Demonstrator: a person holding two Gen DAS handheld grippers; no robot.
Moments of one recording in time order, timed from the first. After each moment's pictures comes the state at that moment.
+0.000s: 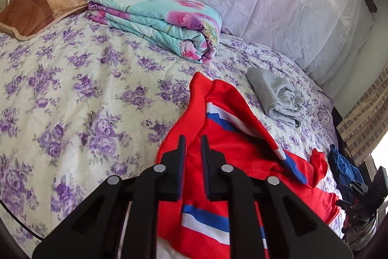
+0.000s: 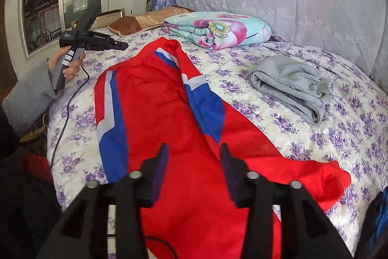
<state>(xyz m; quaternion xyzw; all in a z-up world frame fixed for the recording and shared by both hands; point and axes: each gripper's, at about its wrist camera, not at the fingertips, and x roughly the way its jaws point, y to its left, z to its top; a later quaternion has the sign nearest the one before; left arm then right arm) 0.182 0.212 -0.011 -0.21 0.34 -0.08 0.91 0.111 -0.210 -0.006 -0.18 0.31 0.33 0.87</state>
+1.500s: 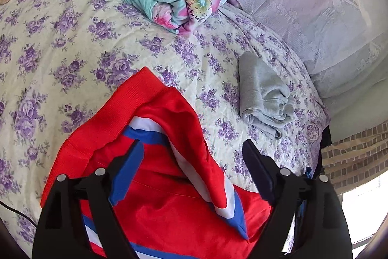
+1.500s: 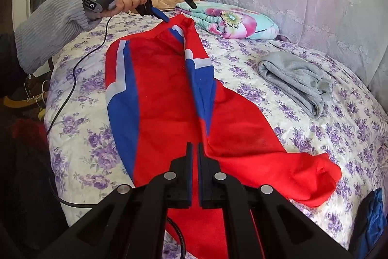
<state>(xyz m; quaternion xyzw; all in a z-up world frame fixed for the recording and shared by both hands) 0.278 0.130 0.022 -0.30 0.46 -0.06 0.83 0.064 -0.215 -0.028 -0.24 0.30 0.32 0.87</state>
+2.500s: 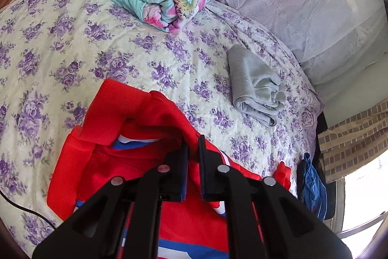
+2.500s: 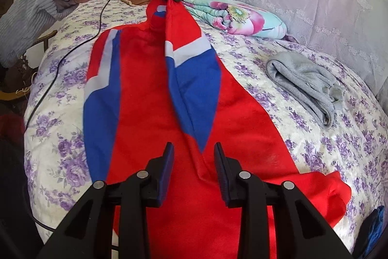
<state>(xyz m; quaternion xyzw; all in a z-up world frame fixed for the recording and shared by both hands) 0.252 0.132 0.027 -0.29 0.46 -0.10 0.84 0.098 -0.187 -0.054 -0.26 0.30 0.33 0.85</state>
